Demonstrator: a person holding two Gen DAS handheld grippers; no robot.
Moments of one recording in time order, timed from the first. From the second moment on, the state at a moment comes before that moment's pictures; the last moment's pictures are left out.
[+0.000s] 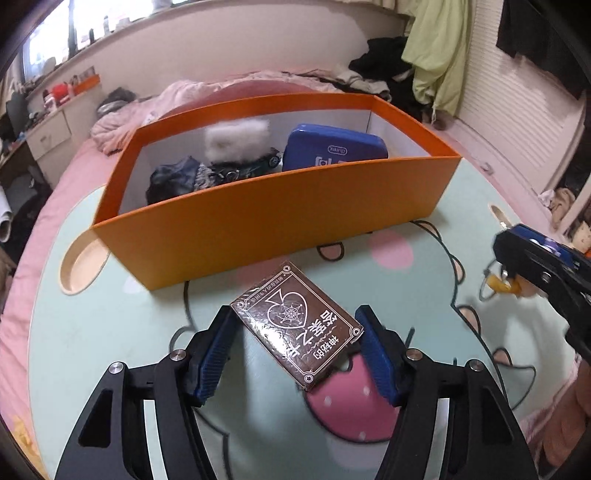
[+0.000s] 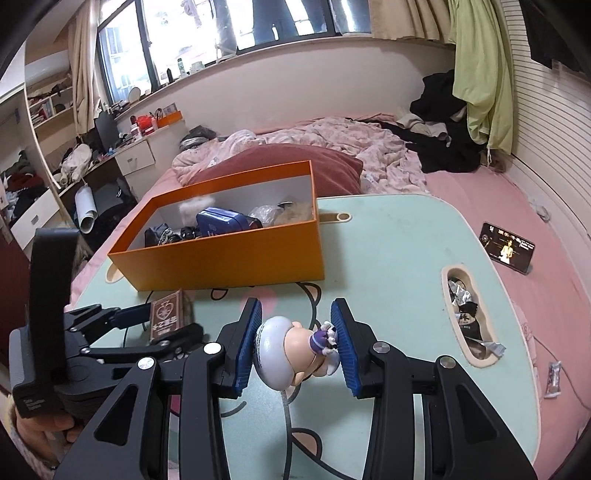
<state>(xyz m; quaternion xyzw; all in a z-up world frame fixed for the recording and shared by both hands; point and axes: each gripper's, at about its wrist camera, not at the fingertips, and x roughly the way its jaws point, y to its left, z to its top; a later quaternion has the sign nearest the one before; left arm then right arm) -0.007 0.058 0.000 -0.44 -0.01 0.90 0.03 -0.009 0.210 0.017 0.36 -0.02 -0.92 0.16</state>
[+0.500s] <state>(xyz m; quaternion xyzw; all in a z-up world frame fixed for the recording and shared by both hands) 0.014 0.019 0.074 -0.34 -0.04 0.94 0.06 -0.017 0.194 0.038 0.35 -0.02 -0.91 0.20</state>
